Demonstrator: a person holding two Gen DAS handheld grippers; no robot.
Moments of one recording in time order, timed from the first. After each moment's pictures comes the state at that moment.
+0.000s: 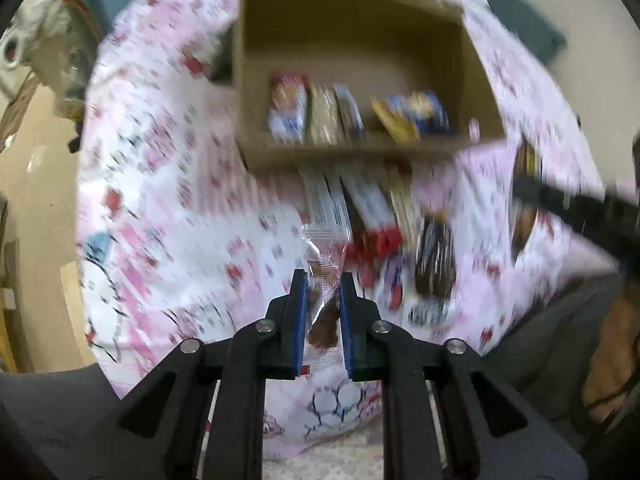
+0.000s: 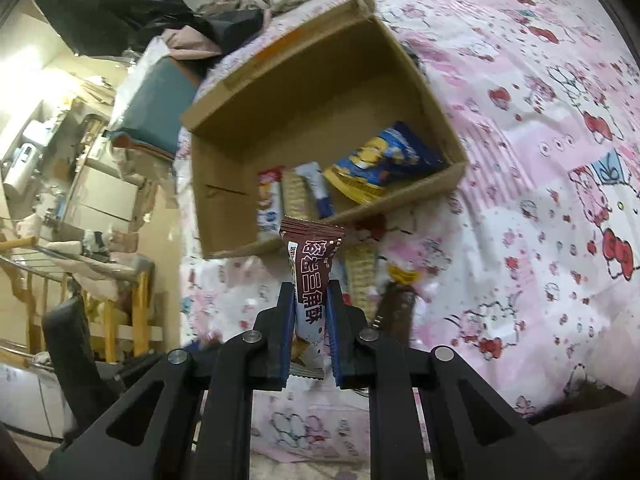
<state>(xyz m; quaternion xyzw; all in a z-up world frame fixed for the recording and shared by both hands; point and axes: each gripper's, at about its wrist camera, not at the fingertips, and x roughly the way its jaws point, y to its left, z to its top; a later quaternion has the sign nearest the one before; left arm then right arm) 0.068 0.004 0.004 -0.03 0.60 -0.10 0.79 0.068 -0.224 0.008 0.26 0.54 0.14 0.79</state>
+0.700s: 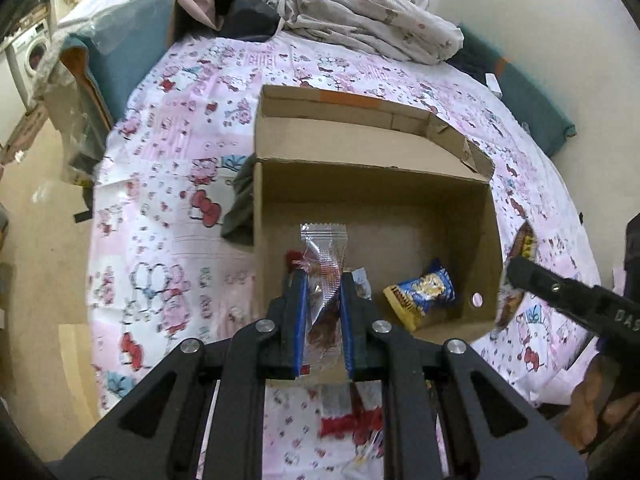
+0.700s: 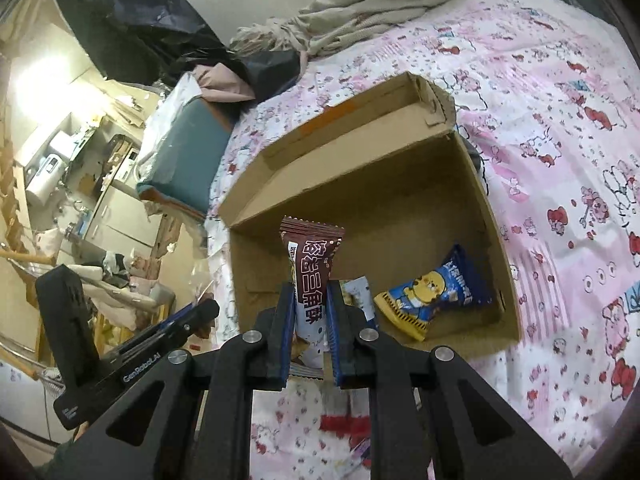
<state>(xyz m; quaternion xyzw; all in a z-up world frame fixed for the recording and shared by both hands) 0.194 0.017 0.035 -0.08 0.50 -0.09 0.86 0.171 -0.220 0.039 0.26 0.48 0.17 0.82</state>
